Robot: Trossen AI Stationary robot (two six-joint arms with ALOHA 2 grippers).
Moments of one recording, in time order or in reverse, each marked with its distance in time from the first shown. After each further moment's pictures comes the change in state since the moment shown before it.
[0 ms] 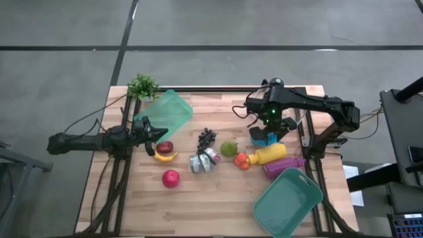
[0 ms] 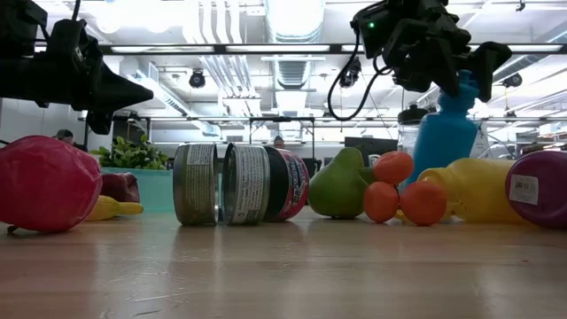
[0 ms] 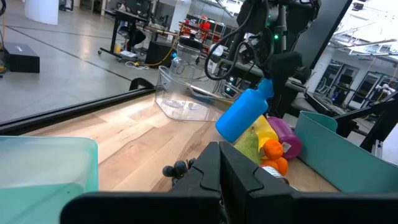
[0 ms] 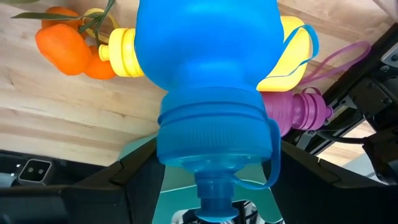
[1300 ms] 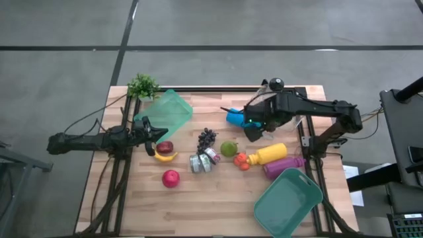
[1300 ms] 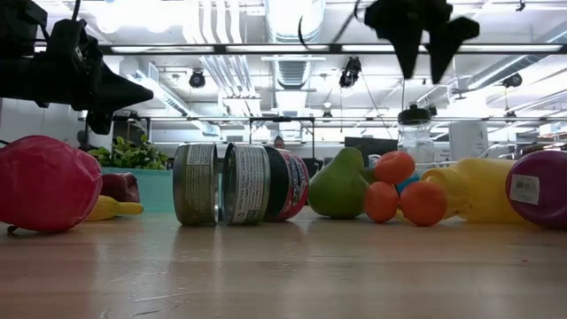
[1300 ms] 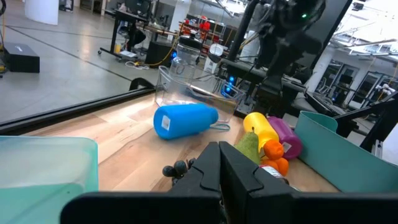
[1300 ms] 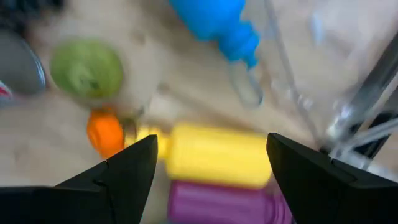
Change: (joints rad) left arm 0.000 0.000 0.000 0.000 0.000 0.000; right arm 0.249 -0.014 0.230 0.042 0.574 0.101
